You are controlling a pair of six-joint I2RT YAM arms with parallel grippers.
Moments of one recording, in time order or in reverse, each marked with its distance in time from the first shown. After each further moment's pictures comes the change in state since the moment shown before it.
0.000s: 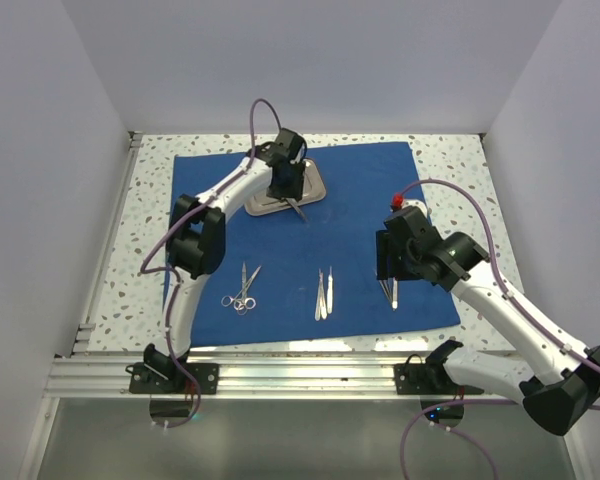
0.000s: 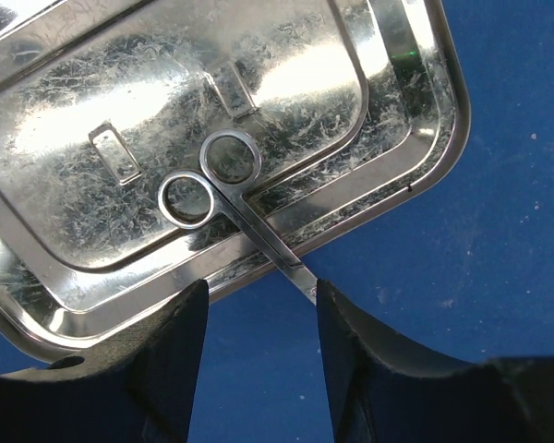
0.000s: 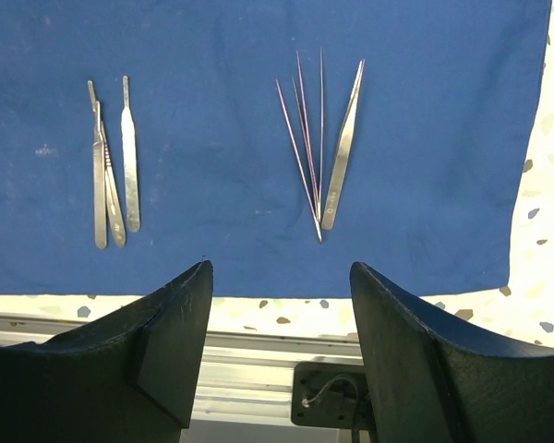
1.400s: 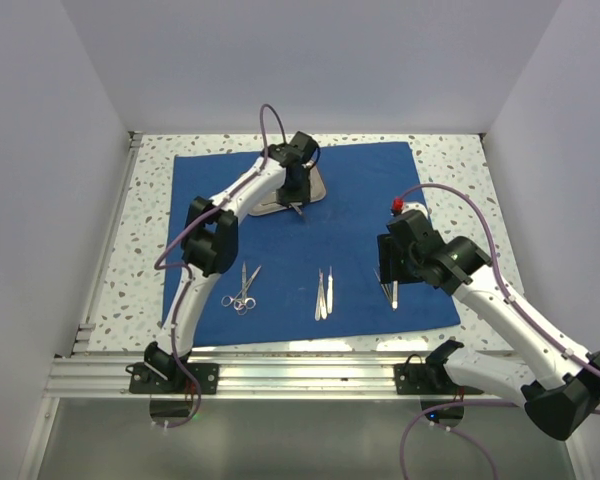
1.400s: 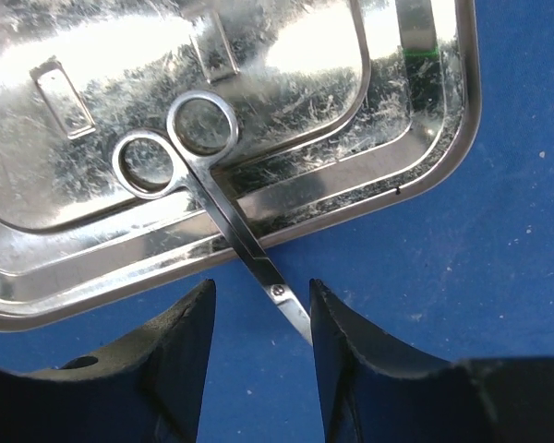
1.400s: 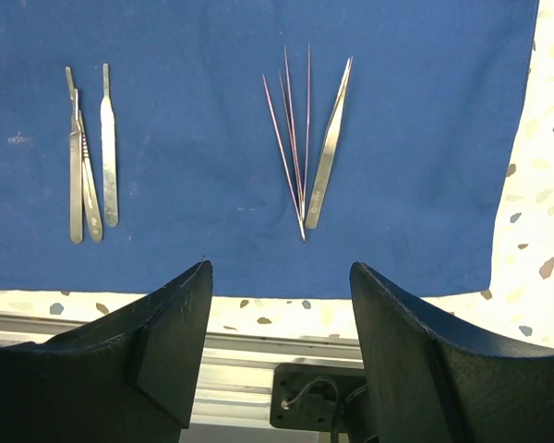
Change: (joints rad) left arm -0.052 0.125 0.206 -0.192 -0.061 -0.182; right arm -0.008 -0.033 -0.037 0.008 0.005 -0.056
